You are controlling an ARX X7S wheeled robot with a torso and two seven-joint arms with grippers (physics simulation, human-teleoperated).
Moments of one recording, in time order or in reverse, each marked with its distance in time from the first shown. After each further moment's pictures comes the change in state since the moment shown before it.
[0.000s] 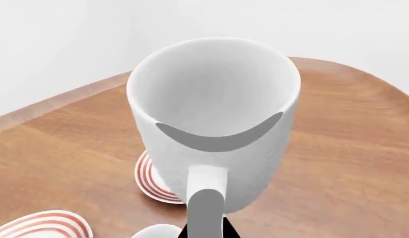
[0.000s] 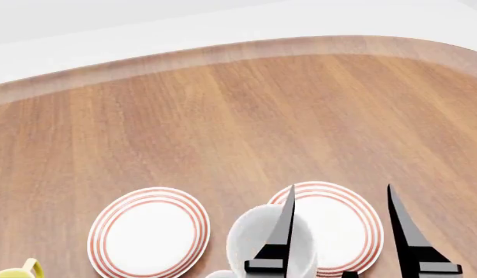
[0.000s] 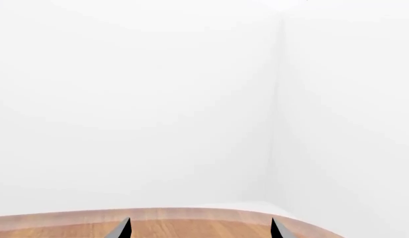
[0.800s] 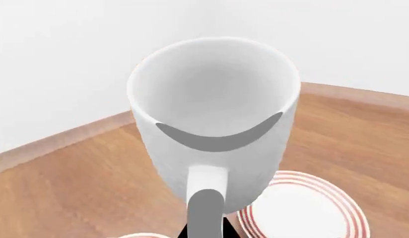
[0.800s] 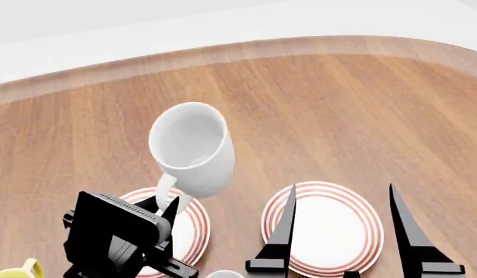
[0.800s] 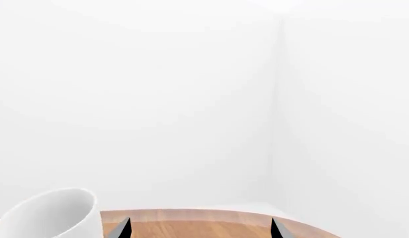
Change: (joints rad) left arm -0.259 0.024 -0.247 -0.232 -0.114 -0.013 -0.018; right arm 0.002 0.011 -0.001 -0.008 0.009 0.002 0.011
